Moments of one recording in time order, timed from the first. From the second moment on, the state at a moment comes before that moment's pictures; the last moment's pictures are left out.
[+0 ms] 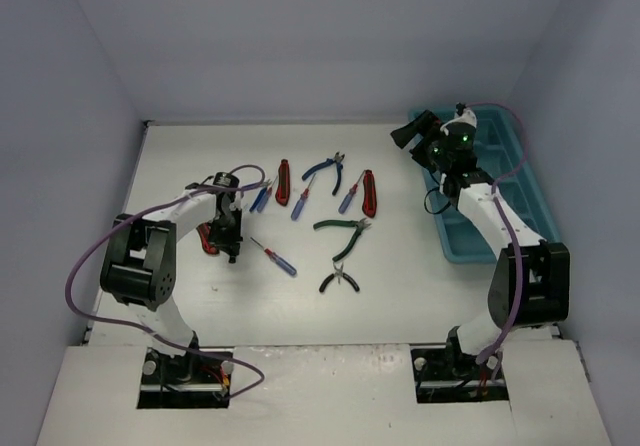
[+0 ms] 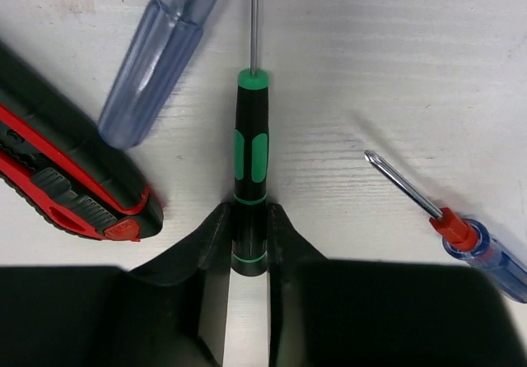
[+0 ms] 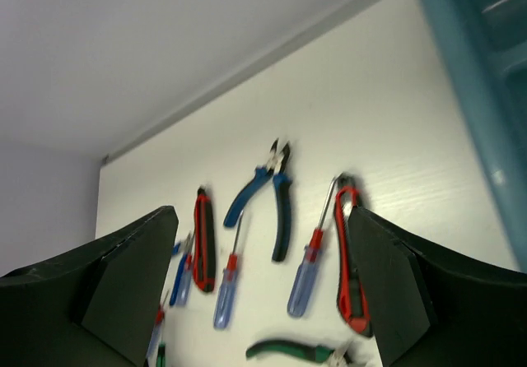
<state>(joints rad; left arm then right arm) -0.22 1.73 1.07 -0.72 0.02 -0.26 0.08 1.54 1.10 0.12 -0.14 0.75</state>
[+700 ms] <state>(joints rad) -0.34 1.24 1.33 -0.73 0.37 -0.19 0.58 1.41 1.08 0.10 -0.30 0.75</state>
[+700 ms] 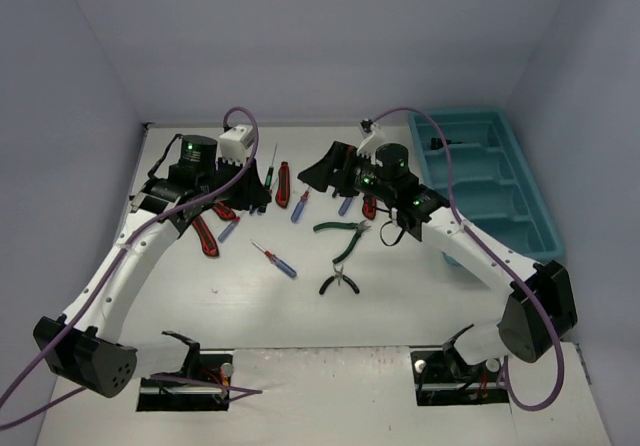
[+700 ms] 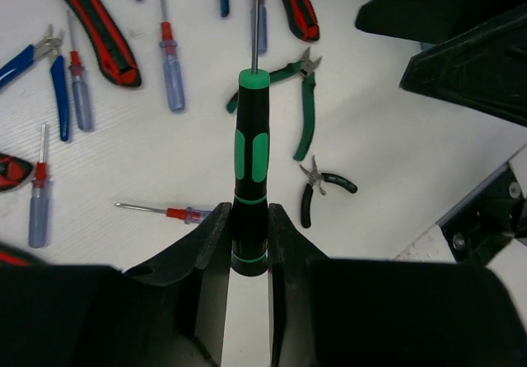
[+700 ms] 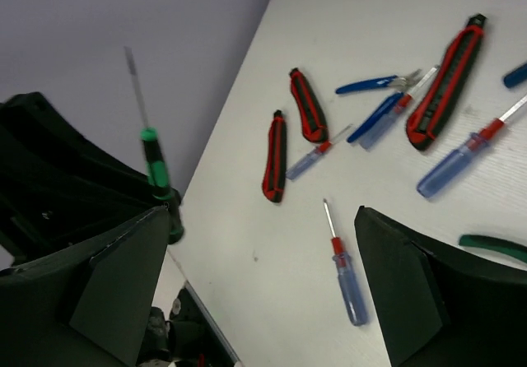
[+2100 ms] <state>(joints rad) -0.46 1.28 1.35 -0.71 0.18 -0.22 0.23 1.57 1.28 0.16 -0.24 0.70</state>
